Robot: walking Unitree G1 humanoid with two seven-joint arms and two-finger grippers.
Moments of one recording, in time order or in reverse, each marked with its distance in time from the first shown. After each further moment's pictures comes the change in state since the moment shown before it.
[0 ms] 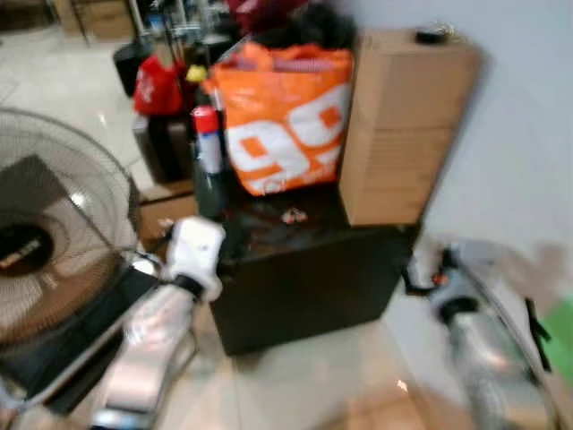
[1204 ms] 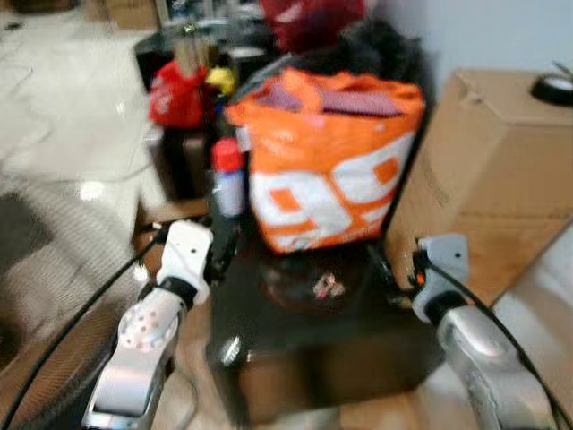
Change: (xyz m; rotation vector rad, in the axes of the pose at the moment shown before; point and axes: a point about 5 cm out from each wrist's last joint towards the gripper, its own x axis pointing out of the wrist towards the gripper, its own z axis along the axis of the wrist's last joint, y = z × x) left arm -0.001 -0.001 -0.003 0.002 0.014 -0.015; right arm 0.003 -0.003 -0.003 -0.187 0.063 0.165
